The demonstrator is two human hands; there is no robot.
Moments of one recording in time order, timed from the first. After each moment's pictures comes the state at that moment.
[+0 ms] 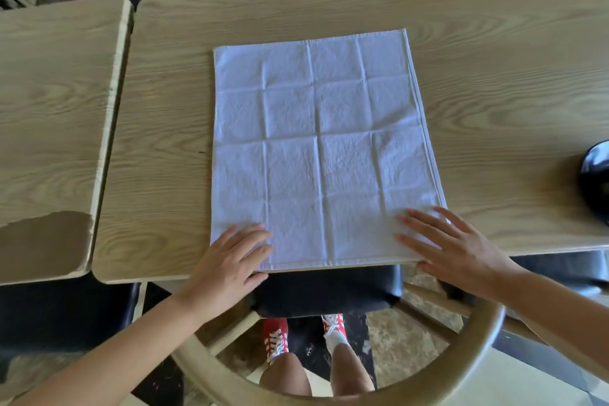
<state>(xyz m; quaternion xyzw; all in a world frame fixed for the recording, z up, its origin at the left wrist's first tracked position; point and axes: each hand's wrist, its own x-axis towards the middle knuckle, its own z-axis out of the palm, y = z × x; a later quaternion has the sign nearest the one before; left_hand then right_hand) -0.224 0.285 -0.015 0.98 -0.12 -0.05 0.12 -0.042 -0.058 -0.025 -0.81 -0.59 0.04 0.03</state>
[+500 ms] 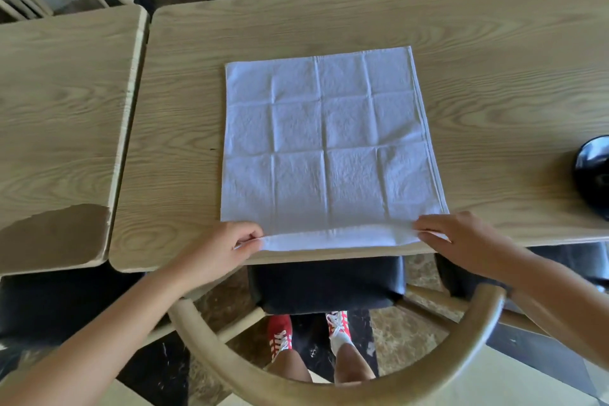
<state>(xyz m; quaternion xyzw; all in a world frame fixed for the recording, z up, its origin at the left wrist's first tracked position) -0.215 0.301 0.022 0.90 0.10 -0.23 0.35 -0.047 -0.038 0.018 -0.88 -0.33 0.29 0.15</state>
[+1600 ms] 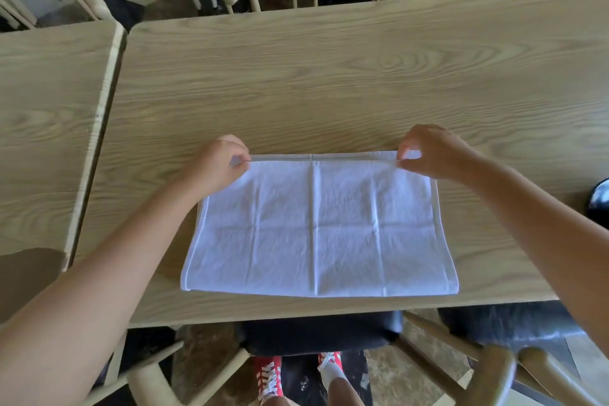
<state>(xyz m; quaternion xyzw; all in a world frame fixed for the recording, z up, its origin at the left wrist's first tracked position) -0.041 0.369 -0.008 0.96 0.10 -0.04 0.25 0.122 0.041 0.003 -0.92 -0.33 0.20 0.11</state>
